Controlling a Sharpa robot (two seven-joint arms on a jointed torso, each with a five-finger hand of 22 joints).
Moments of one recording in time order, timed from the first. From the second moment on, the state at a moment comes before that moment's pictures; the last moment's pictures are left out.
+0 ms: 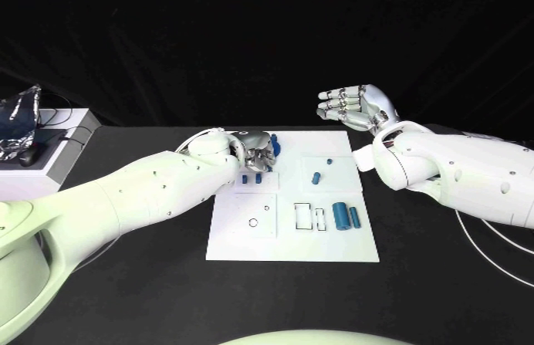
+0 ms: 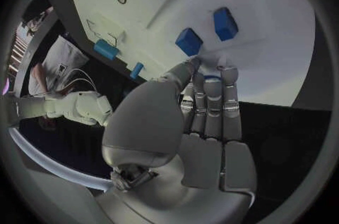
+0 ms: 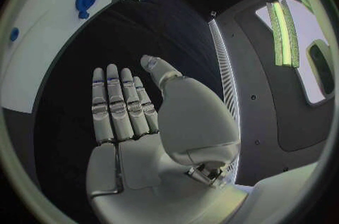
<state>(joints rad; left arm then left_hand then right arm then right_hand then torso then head) 1.23 -0.34 -0.04 1.02 -1.53 -0.07 -0.11 1.44 -0.07 0.25 -0.13 0.23 1.04 0.07 0.07 0.06 0.80 0.02 1.18 0.57 1.02 -0.01 1.37 0.69 0.14 1.02 0.01 0.80 1.31 1.28 -0.83 -0.10 1.38 -0.43 -0.56 0.40 1.33 -0.05 0.21 -0.11 0.46 0.90 0.21 0.05 0.06 1.04 0.17 0.06 0.06 1.06 0.15 0.06 0.06 0.06 0.88 0.16 0.08 0.07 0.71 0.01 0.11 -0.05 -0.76</state>
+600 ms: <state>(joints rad) 1.23 -0.33 -0.05 1.00 -1.56 -0.07 -0.11 1.44 -0.07 0.25 -0.13 0.23 1.10 0.09 0.07 0.06 0.81 0.03 1.18 0.57 1.02 -0.01 1.38 0.70 0.14 1.02 0.01 0.82 1.31 1.28 -0.83 -0.10 1.38 -0.43 -0.56 0.40 1.33 -0.05 0.21 -0.11 0.46 0.90 0.21 0.05 0.06 1.04 0.17 0.06 0.06 1.06 0.15 0.06 0.06 0.06 0.88 0.16 0.08 0.07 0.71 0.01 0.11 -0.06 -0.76</state>
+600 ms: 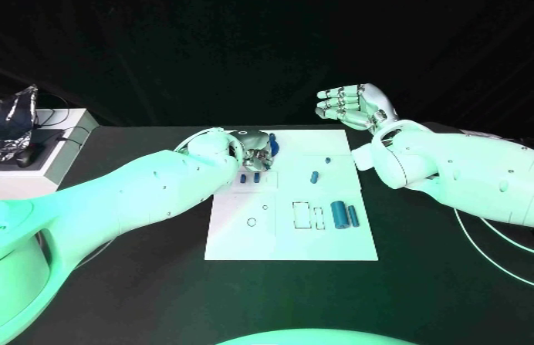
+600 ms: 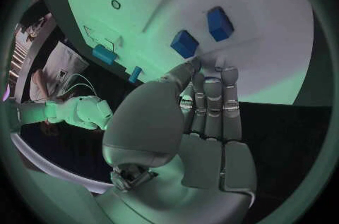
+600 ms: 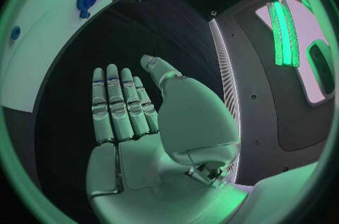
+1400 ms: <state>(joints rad) 1.23 -0.32 -0.06 0.99 -1.57 -0.08 -0.12 1.44 -0.06 0.21 -0.11 0.23 1.03 0.10 0.07 0.07 0.82 0.02 1.18 0.57 1.03 -0.01 1.38 0.71 0.14 1.03 0.01 0.82 1.31 1.28 -0.83 -0.10 1.38 -0.43 -0.56 0.40 1.33 -0.05 0.21 -0.11 0.46 0.90 0.21 0.05 0.06 1.04 0.17 0.06 0.06 1.06 0.15 0.06 0.06 0.06 0.88 0.16 0.08 0.07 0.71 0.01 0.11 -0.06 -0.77</state>
